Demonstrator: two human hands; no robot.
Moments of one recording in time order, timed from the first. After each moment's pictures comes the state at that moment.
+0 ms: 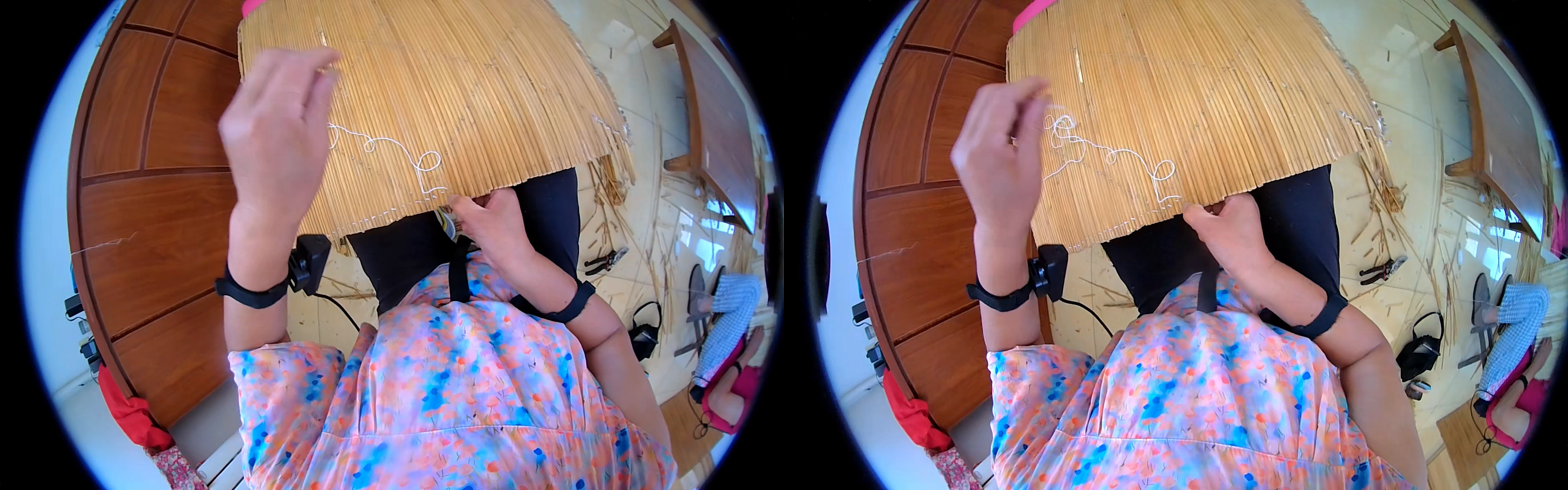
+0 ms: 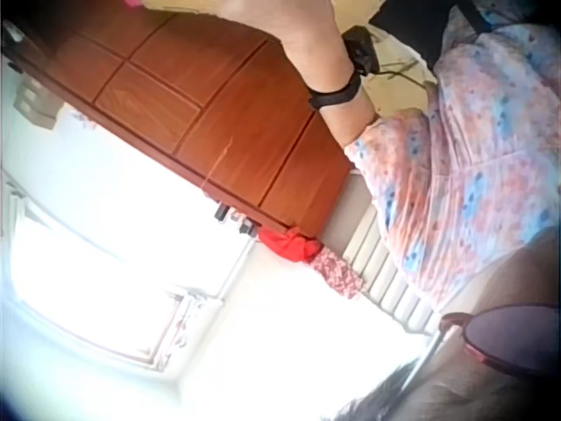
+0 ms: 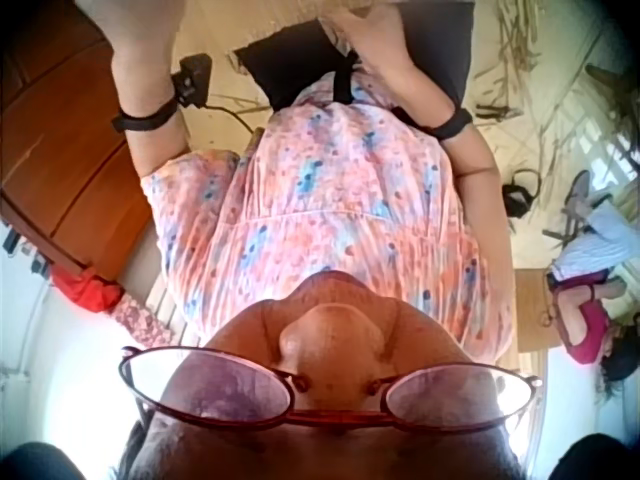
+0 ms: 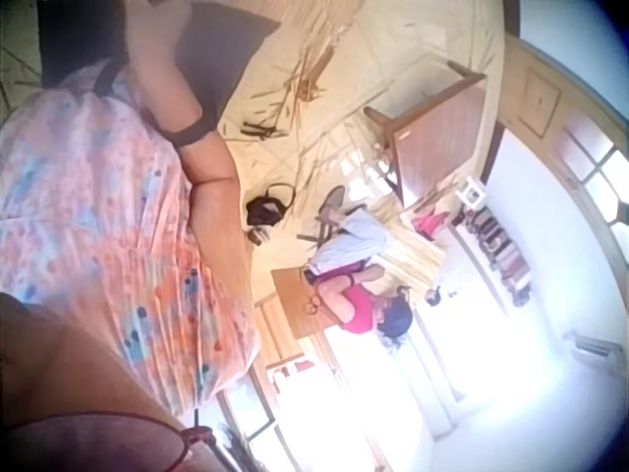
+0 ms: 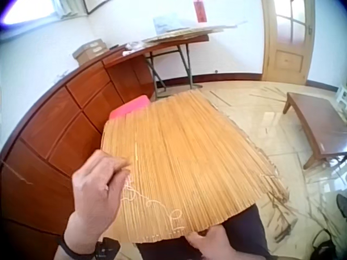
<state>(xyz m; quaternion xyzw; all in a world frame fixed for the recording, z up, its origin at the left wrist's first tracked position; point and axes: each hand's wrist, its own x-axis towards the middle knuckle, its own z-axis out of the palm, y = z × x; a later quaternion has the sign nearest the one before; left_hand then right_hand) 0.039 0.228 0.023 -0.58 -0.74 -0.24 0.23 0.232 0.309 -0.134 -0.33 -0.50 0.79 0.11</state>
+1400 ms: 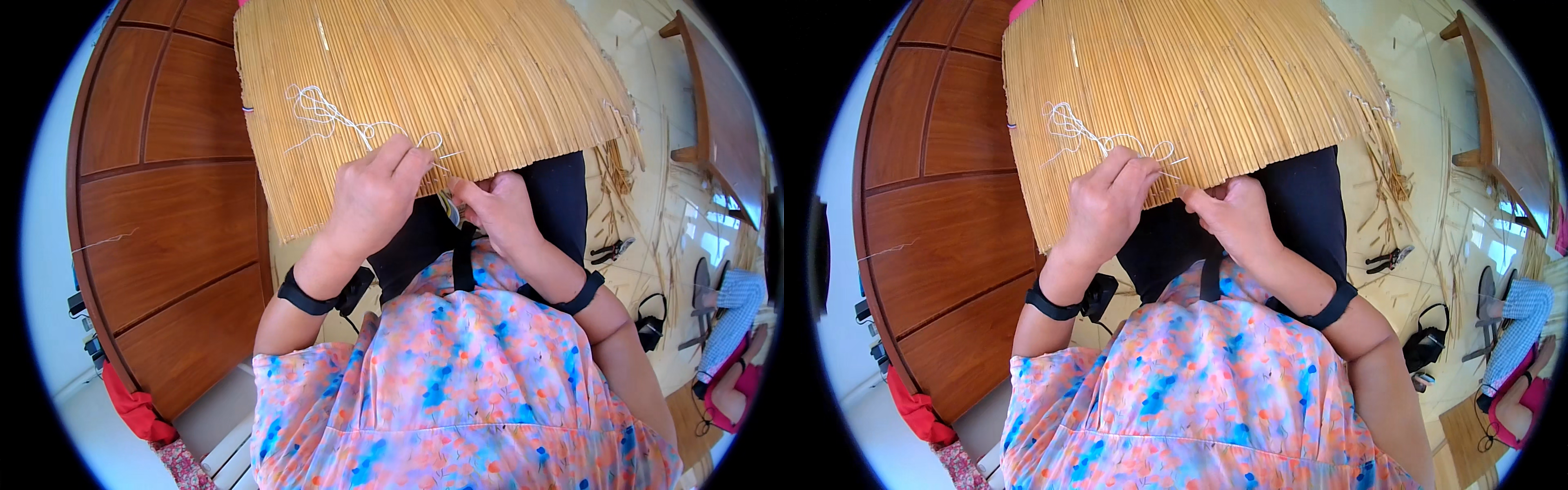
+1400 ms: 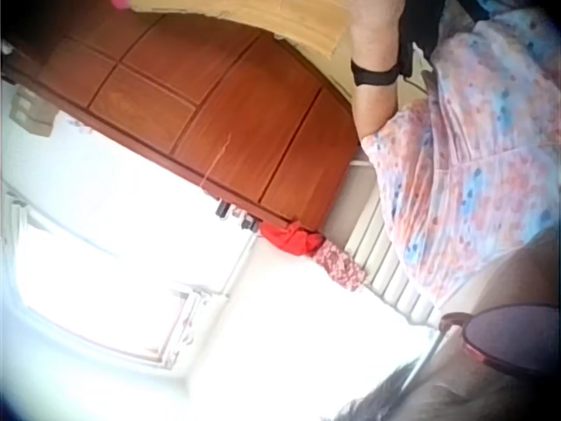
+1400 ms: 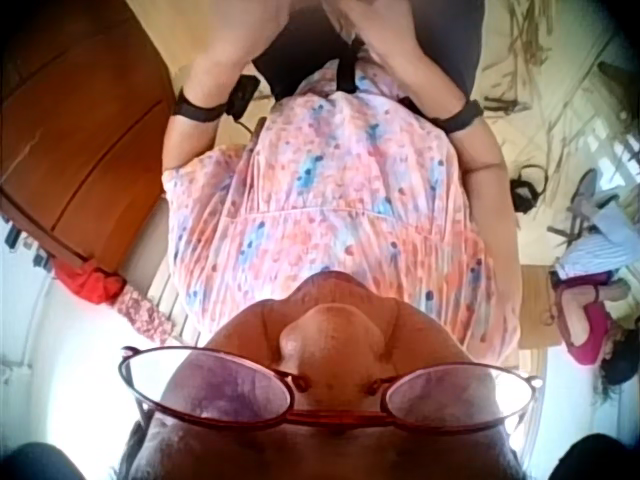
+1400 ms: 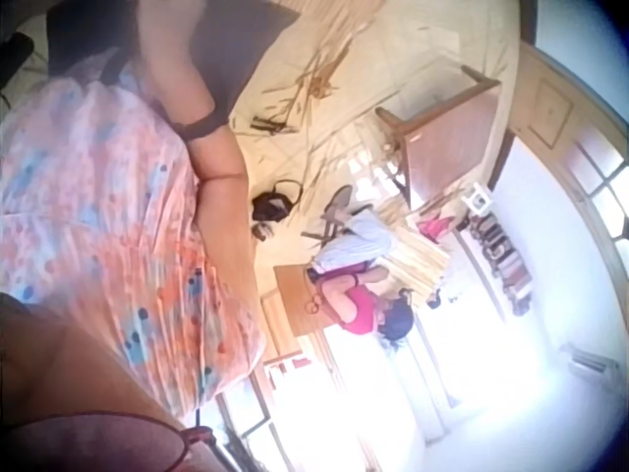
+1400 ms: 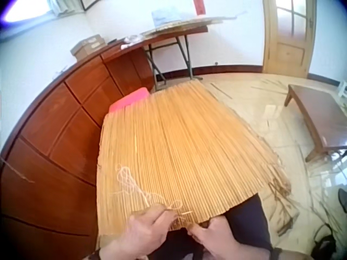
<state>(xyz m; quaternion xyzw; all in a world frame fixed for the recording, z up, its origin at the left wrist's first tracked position) 0.093 0.202 -0.067 -0.63 -0.75 -0.20 0.06 0.232 0.311 -0.122 -0.33 -0.45 0.83 0.09</state>
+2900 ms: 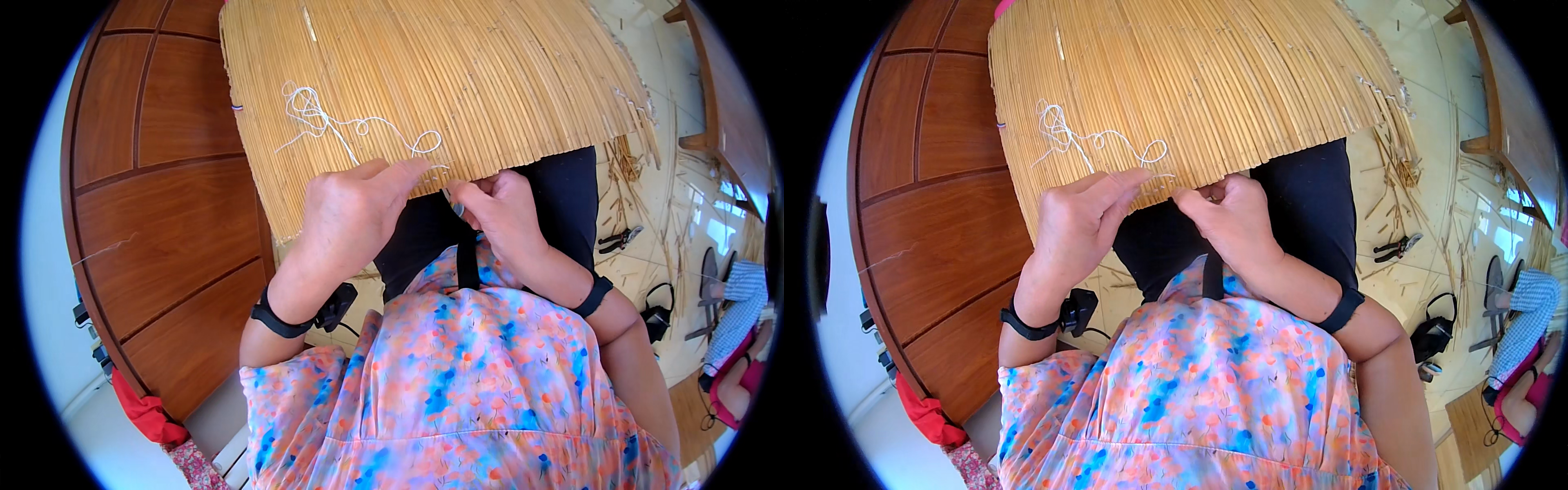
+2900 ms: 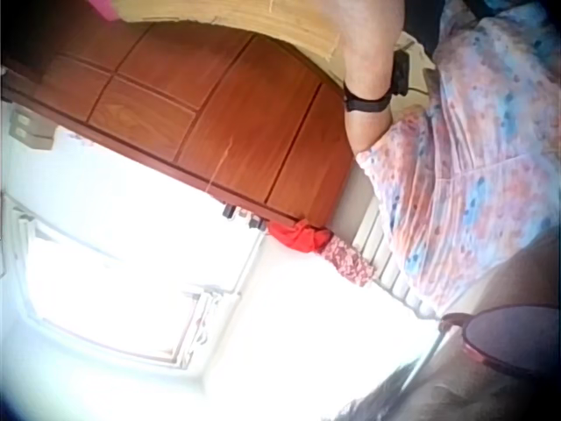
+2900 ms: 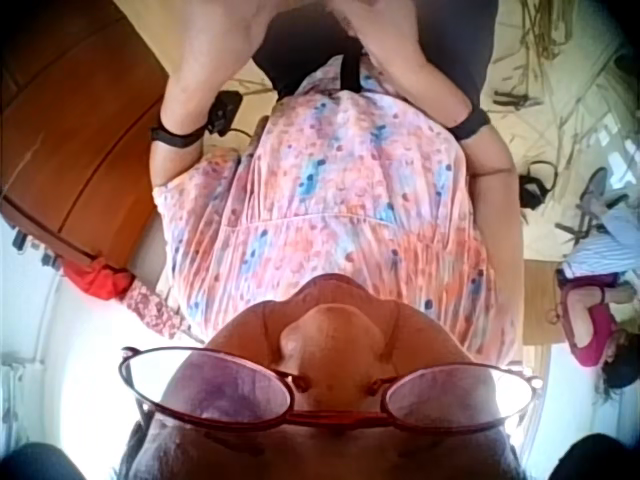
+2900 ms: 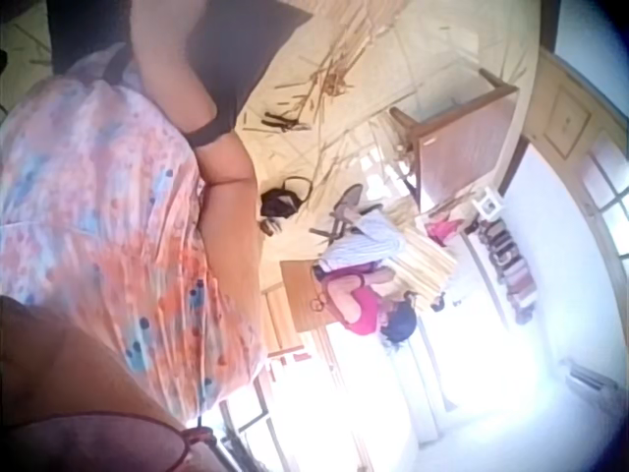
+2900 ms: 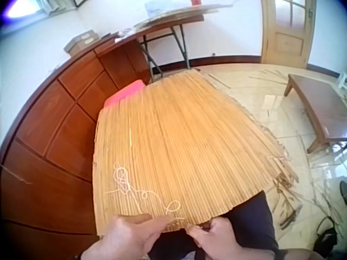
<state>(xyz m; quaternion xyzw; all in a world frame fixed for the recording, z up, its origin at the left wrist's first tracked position) 0.096 0.187 -0.033 -0.56 -0.80 -0.18 -0.12 0.236 0.305 -0.111 -0.35 -0.47 0.81 0.08</state>
